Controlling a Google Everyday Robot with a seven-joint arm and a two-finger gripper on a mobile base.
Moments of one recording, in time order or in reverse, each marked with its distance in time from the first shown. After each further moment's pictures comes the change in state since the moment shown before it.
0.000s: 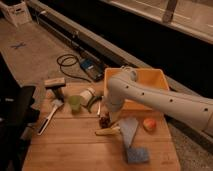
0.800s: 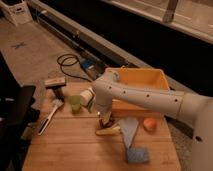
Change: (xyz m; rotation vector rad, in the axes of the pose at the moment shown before) arm -0.001 -0.013 0.046 -0.097 0.008 -0.060
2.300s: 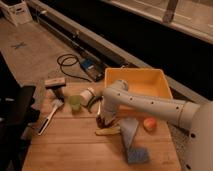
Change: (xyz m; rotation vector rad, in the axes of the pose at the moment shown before) arm 0.025 0.016 0.058 0.030 -0.063 0.076
